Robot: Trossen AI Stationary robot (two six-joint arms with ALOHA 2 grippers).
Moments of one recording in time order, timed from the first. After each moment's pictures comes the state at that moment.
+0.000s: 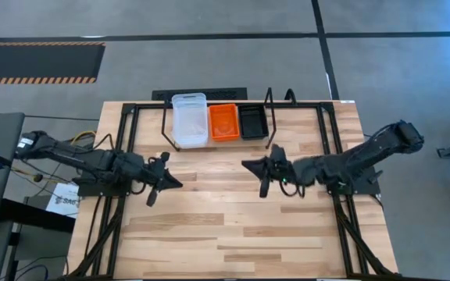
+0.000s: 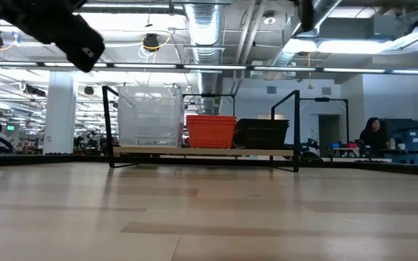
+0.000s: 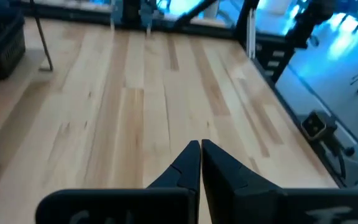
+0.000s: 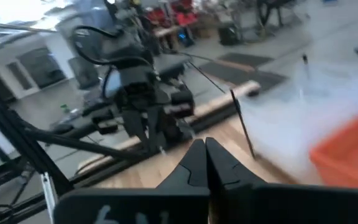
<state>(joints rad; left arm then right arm) -0.20 0.71 0.42 -0.08 0.01 -0.20 0.32 1.25 0.81 0.36 0.59 0.43</state>
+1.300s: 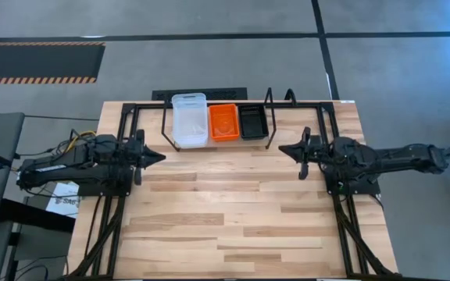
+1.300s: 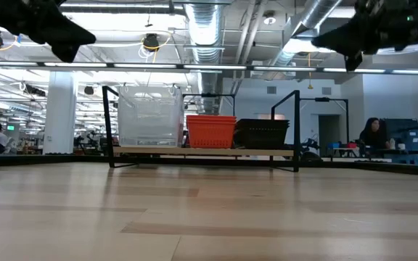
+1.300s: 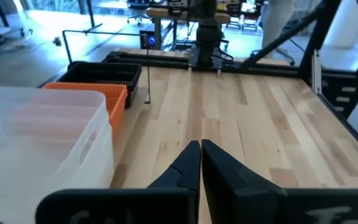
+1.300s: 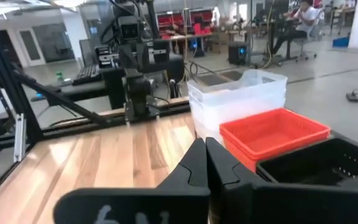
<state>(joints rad) 0.14 0.27 0.42 -0.39 0.06 -0.05 -0.03 0.49 0.28 0.23 0.18 0.13</state>
